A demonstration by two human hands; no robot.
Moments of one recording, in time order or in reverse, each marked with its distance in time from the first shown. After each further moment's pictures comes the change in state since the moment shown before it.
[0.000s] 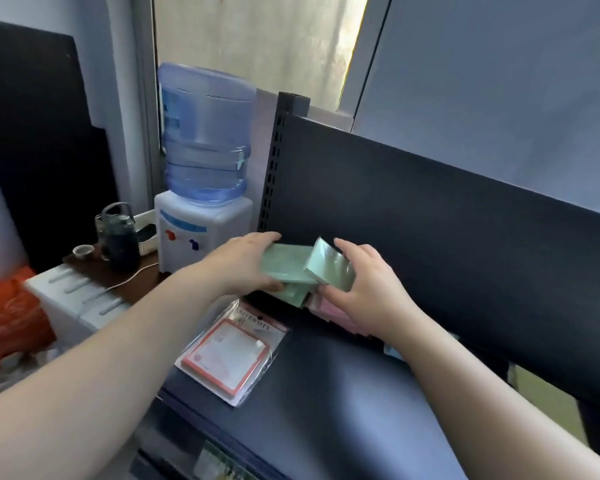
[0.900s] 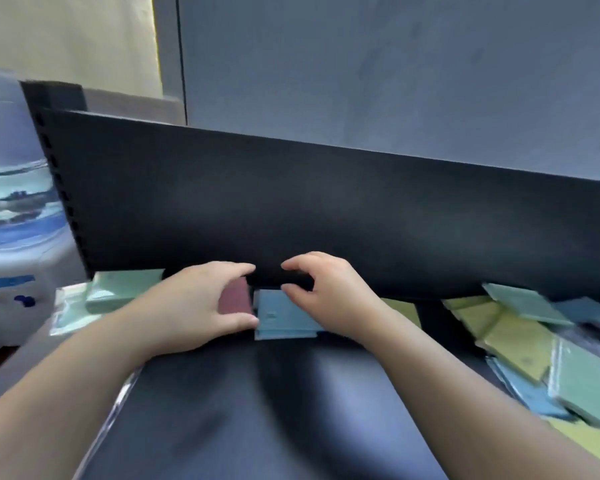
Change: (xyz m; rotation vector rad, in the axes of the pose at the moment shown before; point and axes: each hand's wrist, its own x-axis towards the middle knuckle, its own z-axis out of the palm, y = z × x) left_hand -0.010 0.144 0.025 0.047 -0.177 0.522; right_hand -0.078 0.083 -0.070 -0.136 0.142 0.196
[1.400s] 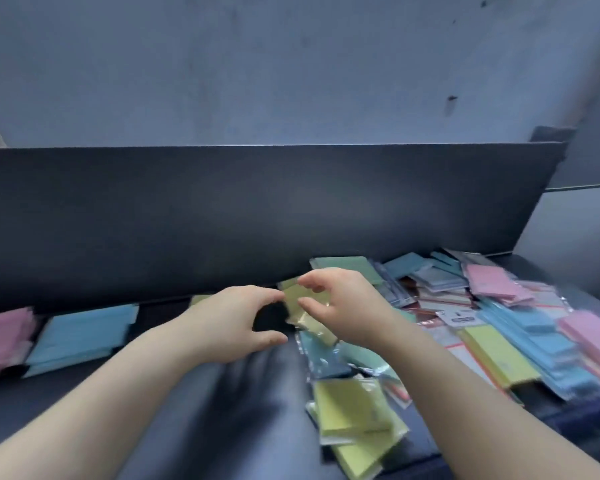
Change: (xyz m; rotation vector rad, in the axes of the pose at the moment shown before) left_hand 0.110 0.261 0.119 0.038 -0.183 0.263; right_hand -0.165 0.207 -0.132 -0.026 0.058 0.262
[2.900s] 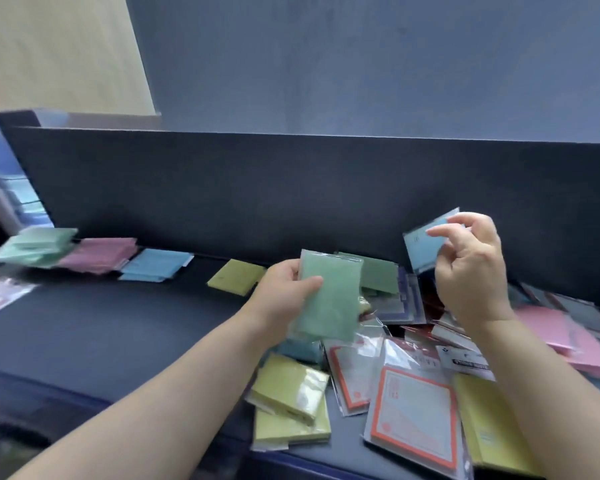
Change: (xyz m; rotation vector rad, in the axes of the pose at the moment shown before) left_hand 0.049 0.110 0.048 -1.142 0.587 -0.606; right_hand 0.028 0.167 -0.058 0.188 0.642 -0.243
